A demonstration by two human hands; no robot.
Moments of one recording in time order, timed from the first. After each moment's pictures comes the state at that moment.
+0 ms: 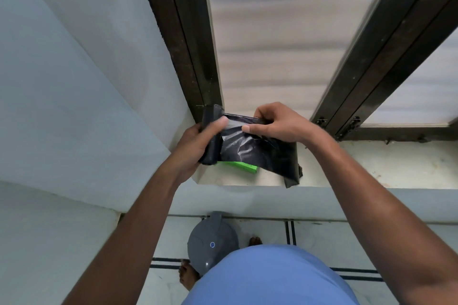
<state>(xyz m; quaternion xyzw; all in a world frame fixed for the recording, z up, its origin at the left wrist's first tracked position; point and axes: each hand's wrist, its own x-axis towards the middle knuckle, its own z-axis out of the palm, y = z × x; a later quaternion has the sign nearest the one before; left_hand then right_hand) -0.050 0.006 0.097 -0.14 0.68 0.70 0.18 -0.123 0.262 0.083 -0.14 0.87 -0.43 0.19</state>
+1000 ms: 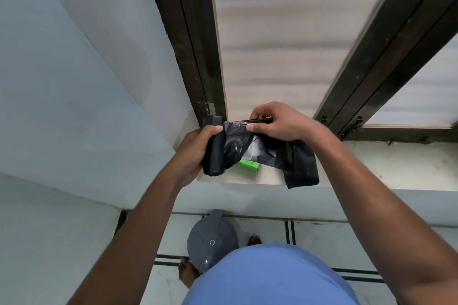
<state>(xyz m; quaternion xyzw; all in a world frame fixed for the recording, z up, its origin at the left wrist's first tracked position) -0.037 0.005 0.089 -0.19 0.66 0.71 0.18 -0.126 0.256 0.086 -0.19 0.89 -0.36 0.19</state>
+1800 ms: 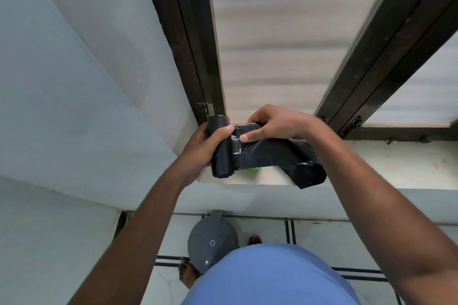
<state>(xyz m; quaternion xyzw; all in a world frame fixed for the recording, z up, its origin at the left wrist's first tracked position) -0.038 0.014 0.087 -0.13 0.70 0.68 0.17 -0.123 0.248 0.108 -0.16 0.86 -0.36 0.33</state>
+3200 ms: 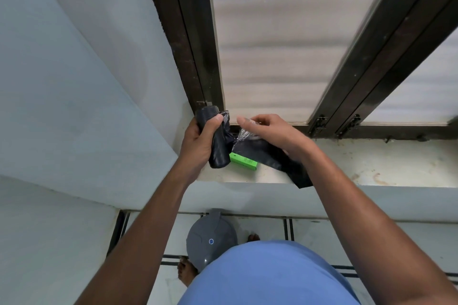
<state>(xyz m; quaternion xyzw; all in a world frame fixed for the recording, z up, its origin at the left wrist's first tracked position) -0.040 0.020 0.085 -0.14 0.68 0.71 0.04 -0.092 0.239 0.063 -0.01 0.80 -0.55 0.23</state>
